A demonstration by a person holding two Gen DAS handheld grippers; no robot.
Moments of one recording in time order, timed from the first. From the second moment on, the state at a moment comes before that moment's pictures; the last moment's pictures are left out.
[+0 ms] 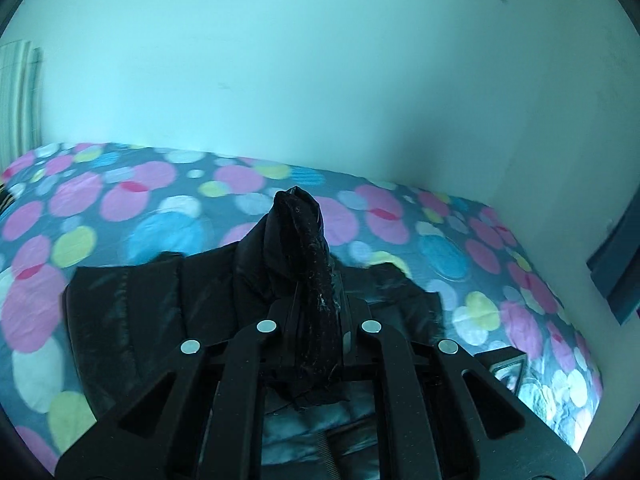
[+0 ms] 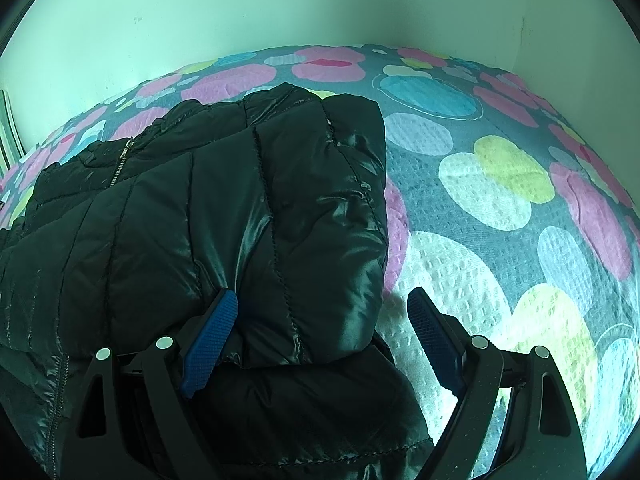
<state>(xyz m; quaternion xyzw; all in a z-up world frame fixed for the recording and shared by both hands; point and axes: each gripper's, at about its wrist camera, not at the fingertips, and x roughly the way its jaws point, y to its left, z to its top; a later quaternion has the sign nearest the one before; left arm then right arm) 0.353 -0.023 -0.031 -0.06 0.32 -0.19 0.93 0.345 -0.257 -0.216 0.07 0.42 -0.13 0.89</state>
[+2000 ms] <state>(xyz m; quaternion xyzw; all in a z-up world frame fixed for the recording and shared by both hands) 0.379 0.136 -0.145 -0.02 0.39 0.04 0.92 0.382 -0.238 -0.158 0.06 0.41 -0.07 0.91</state>
